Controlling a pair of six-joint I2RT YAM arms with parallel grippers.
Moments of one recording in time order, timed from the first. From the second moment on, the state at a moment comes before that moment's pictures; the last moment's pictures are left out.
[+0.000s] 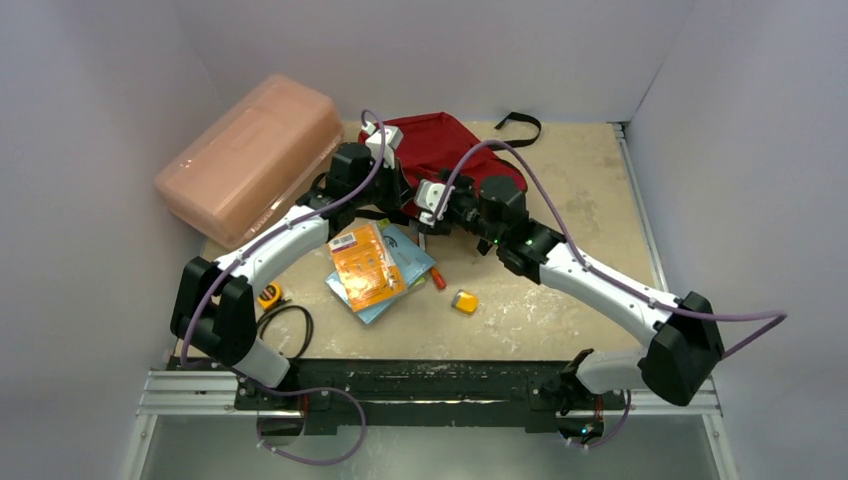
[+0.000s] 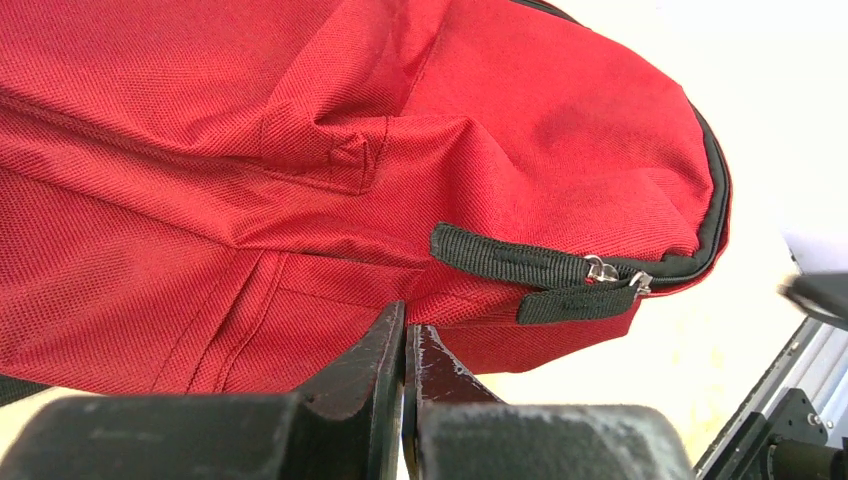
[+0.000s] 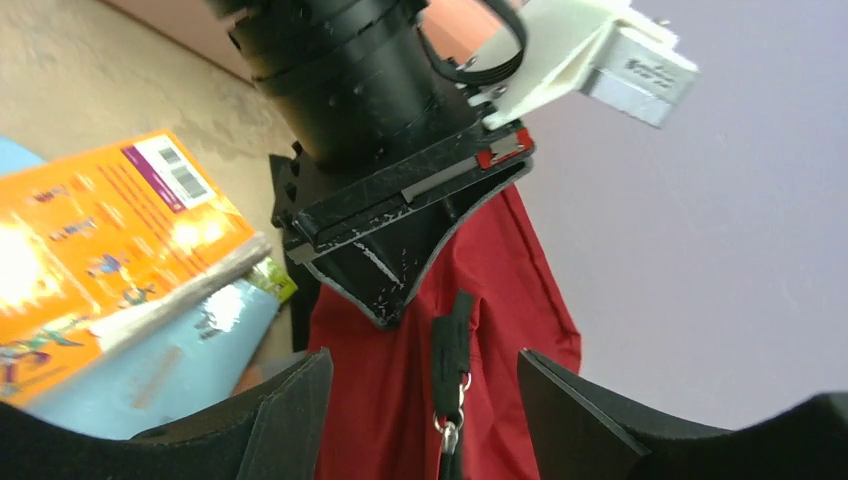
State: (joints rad) left arm -0.48 1.54 1.16 -0.06 0.25 -0.33; right arm 0.74 1.31 1.03 0.10 -0.13 -0.67
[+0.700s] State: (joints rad) left arm -0.48 1.54 1.16 -0.05 0.27 -0.34; right arm 0.68 1.49 1.06 0.22 -0.20 -0.79
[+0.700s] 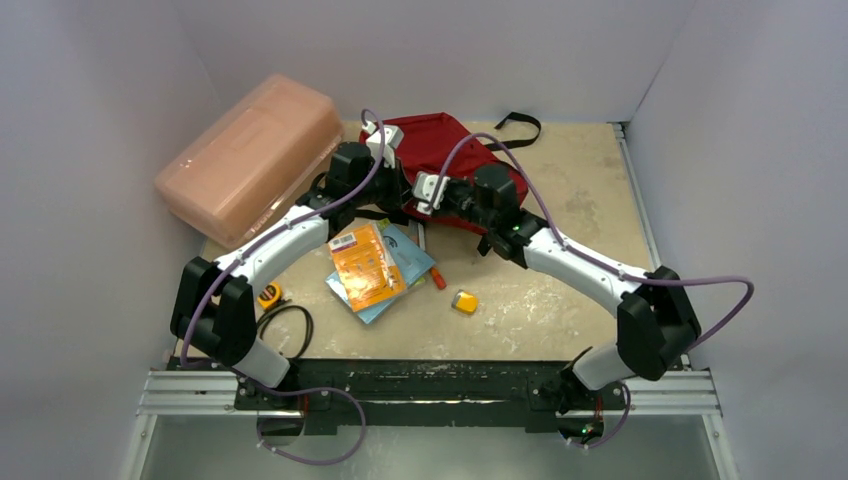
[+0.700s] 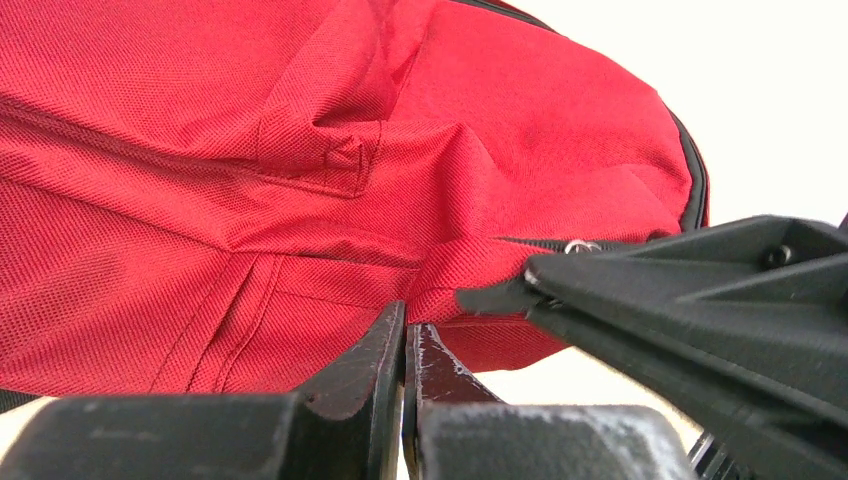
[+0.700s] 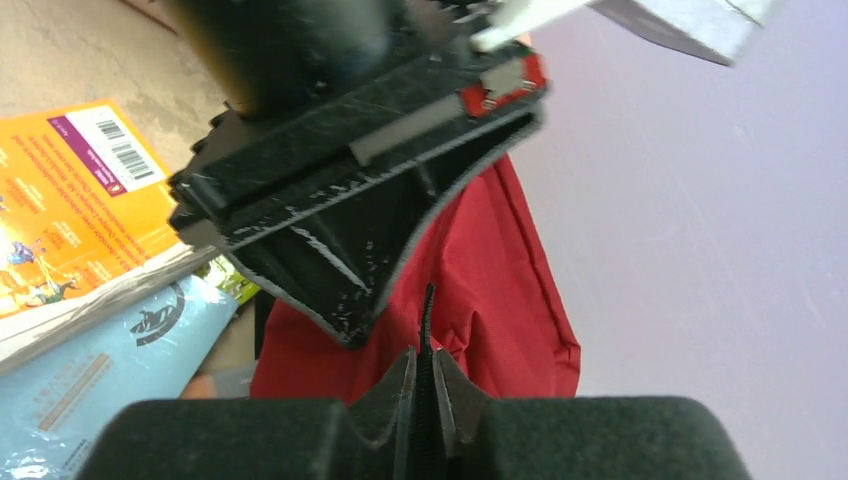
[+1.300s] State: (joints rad) left arm -0.48 1.54 1.16 -0.03 0.29 -0.34; right arm 0.58 1.44 1.07 0.22 -0.33 -0.43
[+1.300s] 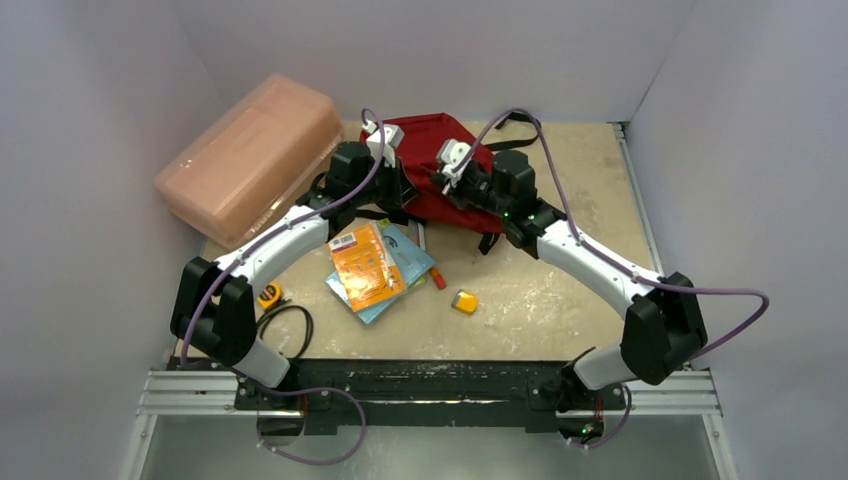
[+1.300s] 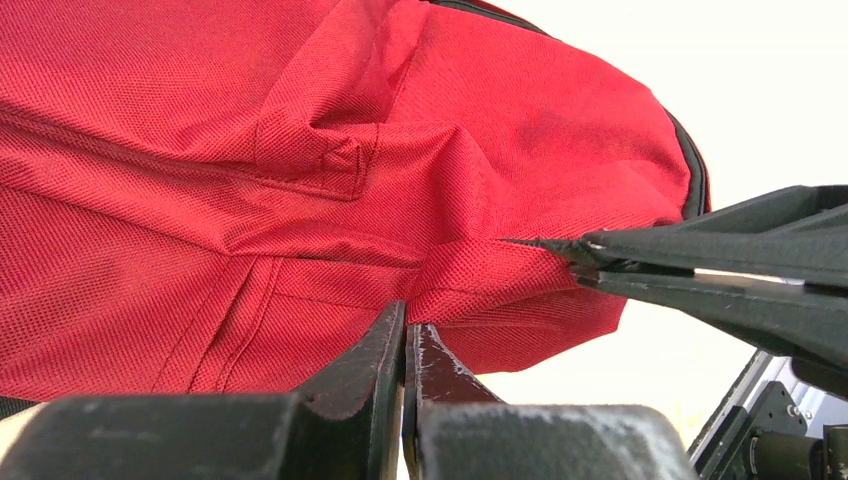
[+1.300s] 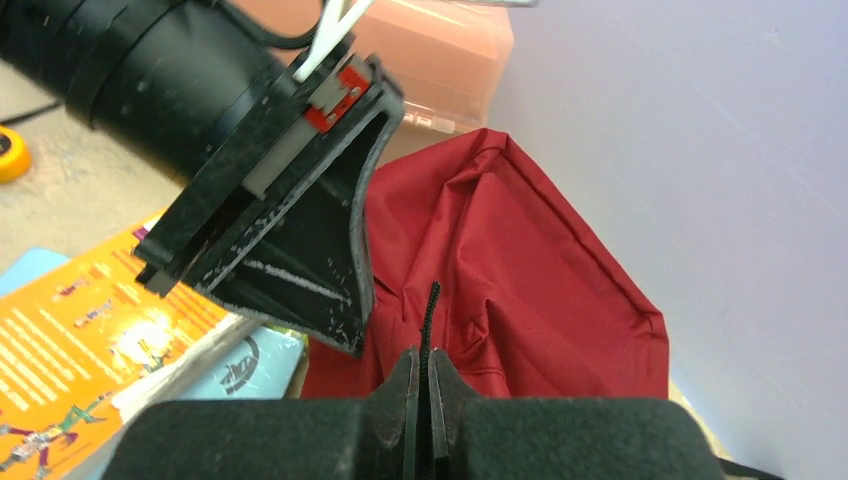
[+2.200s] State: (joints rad) left arm -0.48 1.54 1.16 -0.03 0.29 -0.36; right arm 0.57 1.45 1.23 -0.08 -0.30 -0.26
